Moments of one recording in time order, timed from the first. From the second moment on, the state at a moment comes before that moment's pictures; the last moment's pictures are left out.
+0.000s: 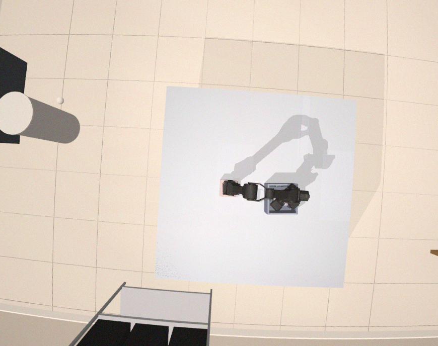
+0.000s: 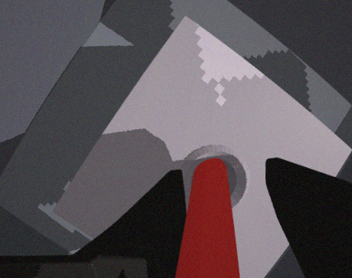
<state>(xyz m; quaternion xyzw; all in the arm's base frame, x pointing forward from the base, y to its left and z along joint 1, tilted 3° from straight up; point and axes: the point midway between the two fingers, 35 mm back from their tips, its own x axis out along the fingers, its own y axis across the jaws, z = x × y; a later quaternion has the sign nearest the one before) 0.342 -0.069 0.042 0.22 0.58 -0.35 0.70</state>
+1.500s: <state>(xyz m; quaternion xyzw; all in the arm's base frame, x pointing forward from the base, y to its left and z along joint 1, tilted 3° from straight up) 0.389 -0.067 0.104 0.22 0.67 -0.31 0.64</state>
